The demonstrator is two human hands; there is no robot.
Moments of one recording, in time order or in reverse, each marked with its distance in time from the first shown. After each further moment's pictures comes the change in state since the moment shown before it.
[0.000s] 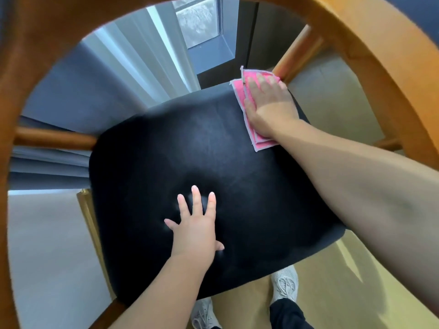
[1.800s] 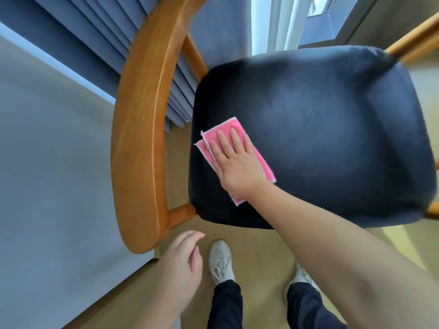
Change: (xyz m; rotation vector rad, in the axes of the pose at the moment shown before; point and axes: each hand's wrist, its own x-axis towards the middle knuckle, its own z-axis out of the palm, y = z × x) left_hand -0.195 -0.116 0.156 -0.798 0.425 -0.237; right_hand -0.198 -0.261 0.063 -0.051 -0.160 -0.599
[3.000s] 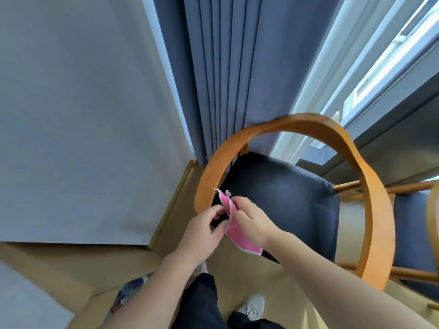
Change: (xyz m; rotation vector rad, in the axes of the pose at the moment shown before) left_hand -0.152 0.150 -0.180 -0.660 0.235 0.065; right_hand -0.181 -0.089 -0.346 0.714 -0.281 -0.072
